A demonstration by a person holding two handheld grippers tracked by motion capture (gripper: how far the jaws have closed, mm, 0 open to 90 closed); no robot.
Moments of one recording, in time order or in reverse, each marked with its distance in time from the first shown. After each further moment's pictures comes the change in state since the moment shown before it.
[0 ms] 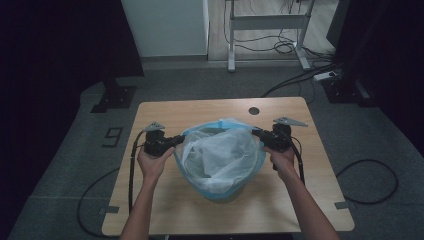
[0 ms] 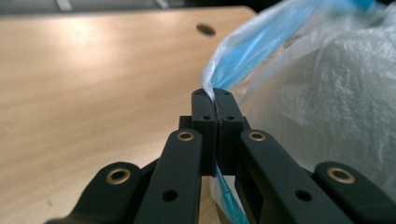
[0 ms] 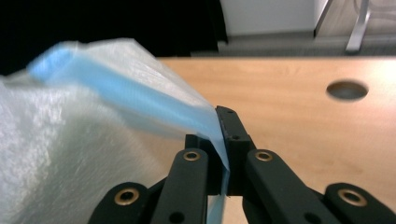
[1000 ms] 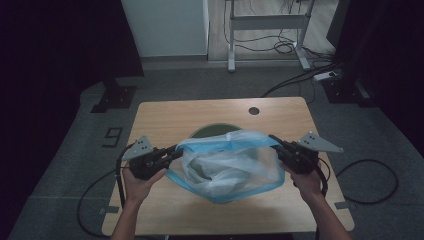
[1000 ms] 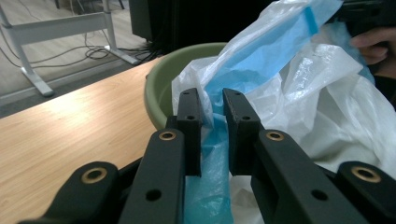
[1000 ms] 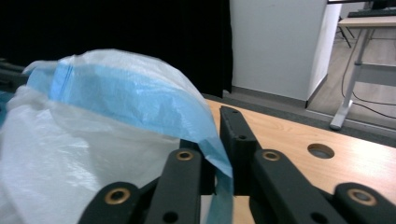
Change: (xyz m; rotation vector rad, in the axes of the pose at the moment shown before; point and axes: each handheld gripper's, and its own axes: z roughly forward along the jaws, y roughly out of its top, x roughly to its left) left arm -0.073 -0.007 -0.090 -0.182 -0.098 0.333; right arm 0.050 0.004 -0.110 -0.206 0.026 -0.253
